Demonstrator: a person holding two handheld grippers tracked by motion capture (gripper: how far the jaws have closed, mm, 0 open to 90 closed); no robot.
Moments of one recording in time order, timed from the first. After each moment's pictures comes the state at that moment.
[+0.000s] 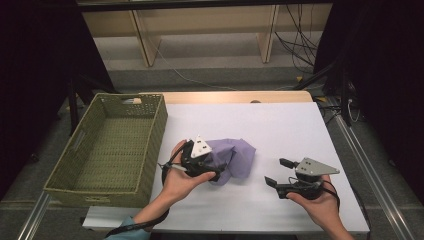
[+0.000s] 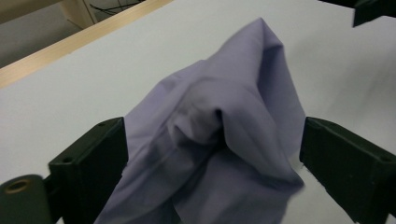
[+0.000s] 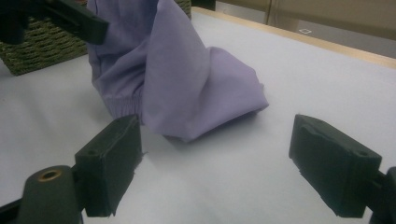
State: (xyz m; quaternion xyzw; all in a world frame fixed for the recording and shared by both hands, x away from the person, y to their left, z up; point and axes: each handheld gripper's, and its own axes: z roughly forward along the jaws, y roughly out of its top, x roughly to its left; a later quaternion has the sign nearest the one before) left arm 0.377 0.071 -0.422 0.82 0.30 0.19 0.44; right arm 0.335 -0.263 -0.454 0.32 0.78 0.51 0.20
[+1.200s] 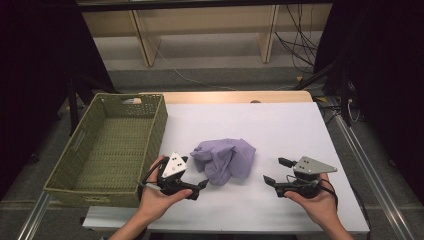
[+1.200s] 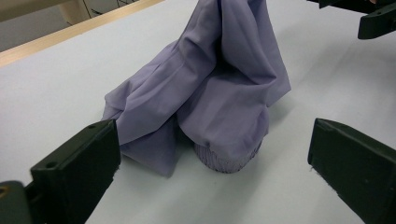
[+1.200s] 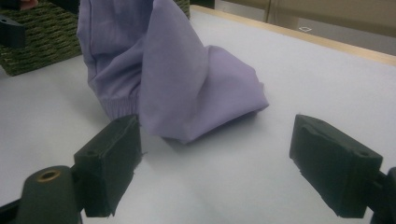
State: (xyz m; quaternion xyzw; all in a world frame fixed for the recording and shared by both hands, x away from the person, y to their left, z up) left arm 0.340 0.122 -0.435 0.81 0.31 0.18 0.46; right arm 0.340 -0.260 -0.456 0.32 0.78 0.50 0.19
